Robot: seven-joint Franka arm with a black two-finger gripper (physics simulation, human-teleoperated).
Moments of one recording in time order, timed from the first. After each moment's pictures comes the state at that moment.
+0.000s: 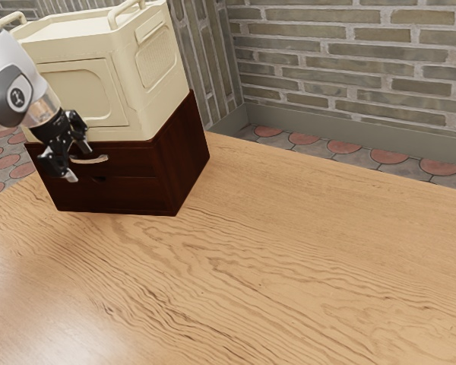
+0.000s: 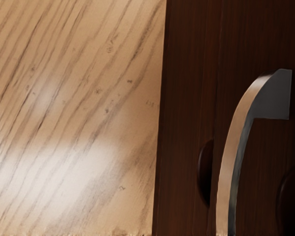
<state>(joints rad) 0.76 0.26 -0.21 -1.41 -0.01 1.92 -1.45</state>
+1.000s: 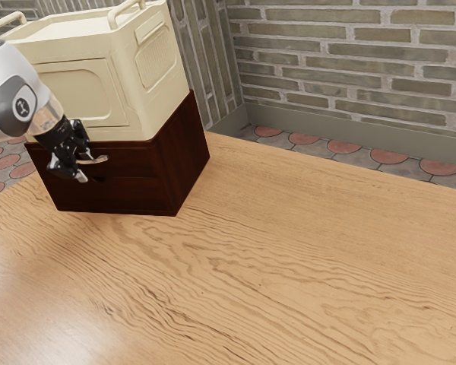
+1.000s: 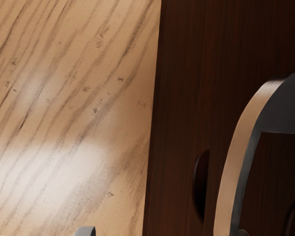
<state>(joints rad) 0.76 0.27 -0.19 -1.45 -0.03 1.99 -1.45</state>
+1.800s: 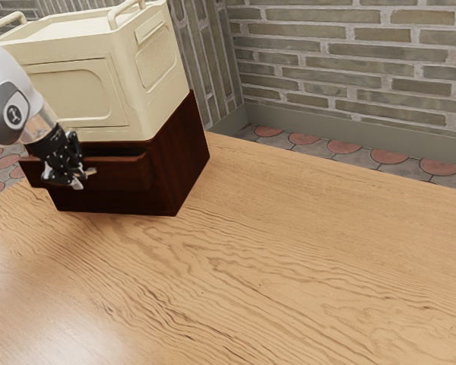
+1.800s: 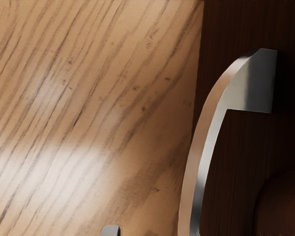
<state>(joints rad) 0.77 0.15 -0.20 -1.61 -0.04 2.00 -1.45</state>
